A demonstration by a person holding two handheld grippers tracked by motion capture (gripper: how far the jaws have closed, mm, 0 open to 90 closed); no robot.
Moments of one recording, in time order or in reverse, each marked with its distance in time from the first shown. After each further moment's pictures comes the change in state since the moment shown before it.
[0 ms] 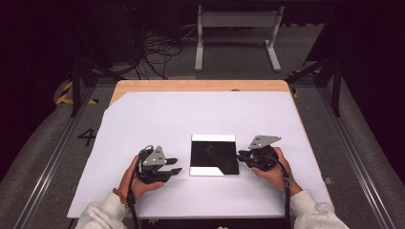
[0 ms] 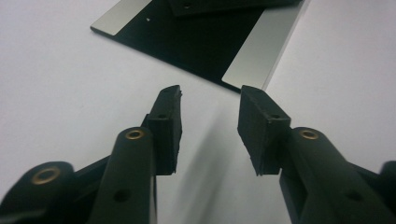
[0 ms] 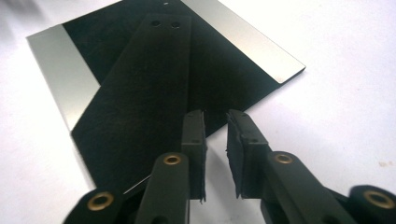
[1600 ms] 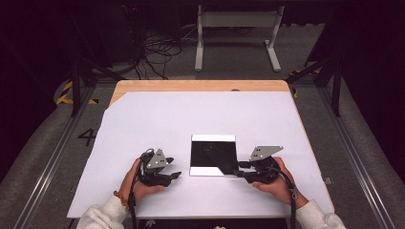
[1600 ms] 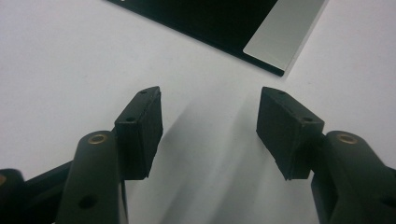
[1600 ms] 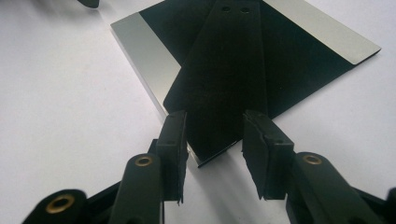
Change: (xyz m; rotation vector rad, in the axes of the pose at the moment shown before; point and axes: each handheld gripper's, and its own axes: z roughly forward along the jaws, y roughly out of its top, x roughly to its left) left arm -0.002 -0.009 0.013 0.051 0.059 -0.011; right arm 0.028 -0.009 -0.015 0.015 0.122 0.004
